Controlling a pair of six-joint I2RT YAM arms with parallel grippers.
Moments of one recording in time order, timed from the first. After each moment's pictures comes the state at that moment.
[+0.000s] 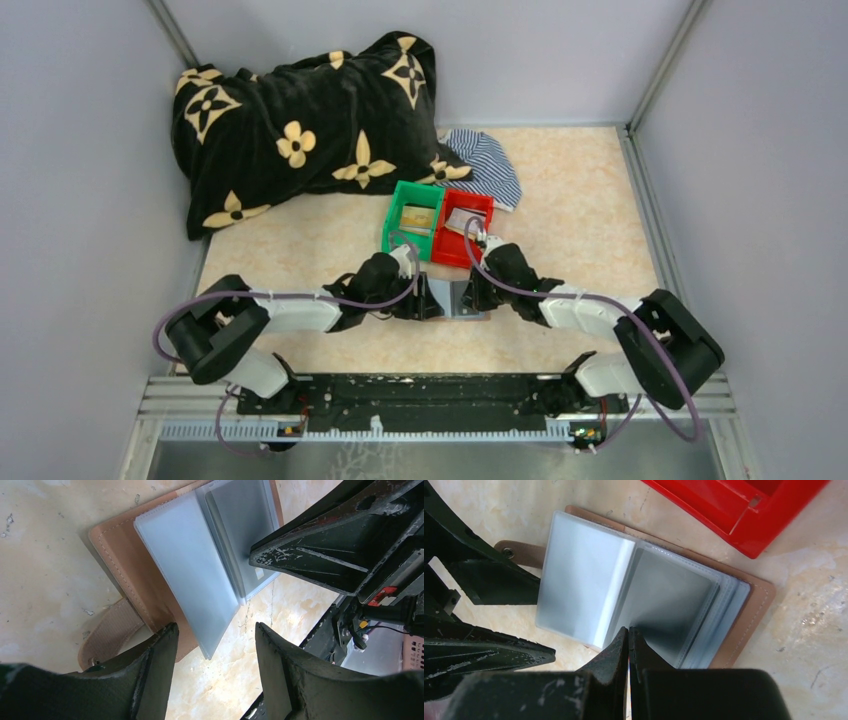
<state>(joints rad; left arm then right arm) -0.88 1.50 0.51 0.35 0.21 -0.73 0.66 1.30 0.44 0.10 -0.19 0.53</state>
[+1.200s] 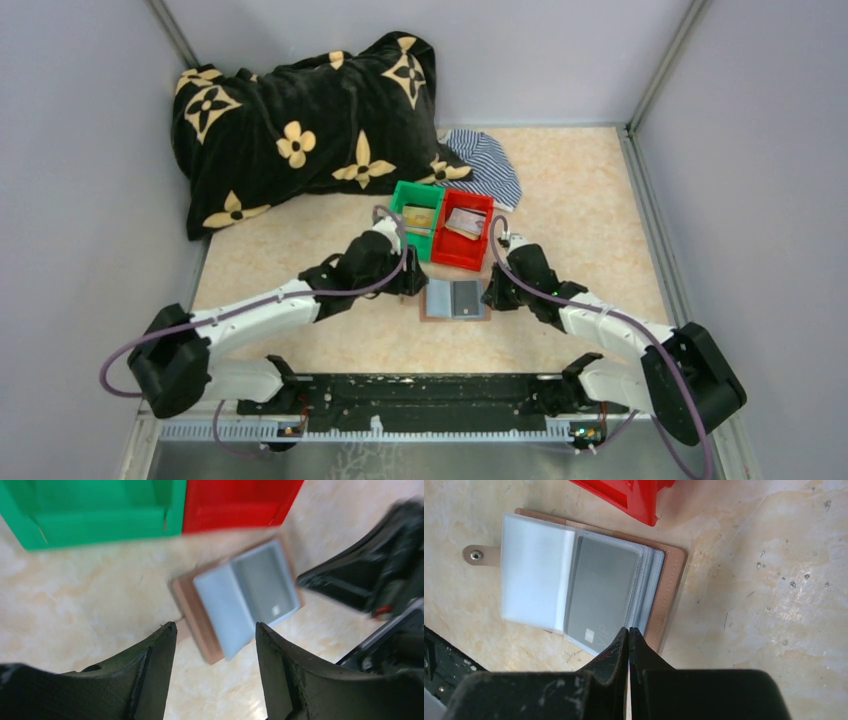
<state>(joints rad) -0.87 1.29 0.66 -0.04 -0.08 -0.59 0.55 1.12 0.42 -0.07 -0.15 0.50</state>
